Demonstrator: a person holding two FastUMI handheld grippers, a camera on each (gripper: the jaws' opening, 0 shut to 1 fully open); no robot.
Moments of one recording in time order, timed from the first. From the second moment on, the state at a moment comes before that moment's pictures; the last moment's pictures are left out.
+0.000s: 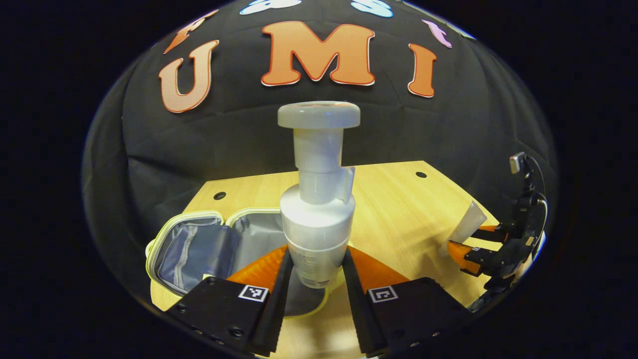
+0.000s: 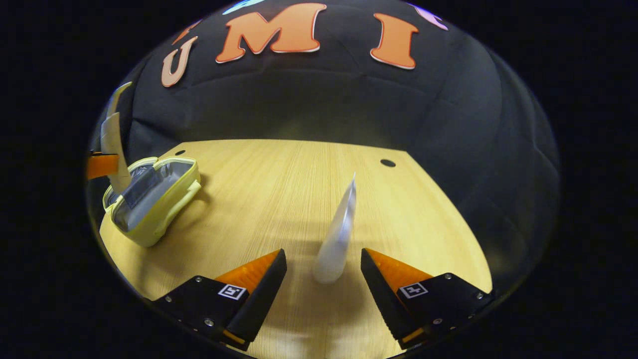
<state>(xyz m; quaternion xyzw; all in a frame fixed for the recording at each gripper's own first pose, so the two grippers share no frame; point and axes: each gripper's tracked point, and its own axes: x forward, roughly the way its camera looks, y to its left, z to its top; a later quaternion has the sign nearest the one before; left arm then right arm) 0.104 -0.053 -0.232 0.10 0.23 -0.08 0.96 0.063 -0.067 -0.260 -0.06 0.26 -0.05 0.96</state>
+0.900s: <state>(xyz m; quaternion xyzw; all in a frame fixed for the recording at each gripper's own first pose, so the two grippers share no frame) 0.098 0.005 -0.220 0.09 0.27 -0.06 0.96 0.068 -0.048 -0.261 -0.01 0.32 -0.04 0.95</state>
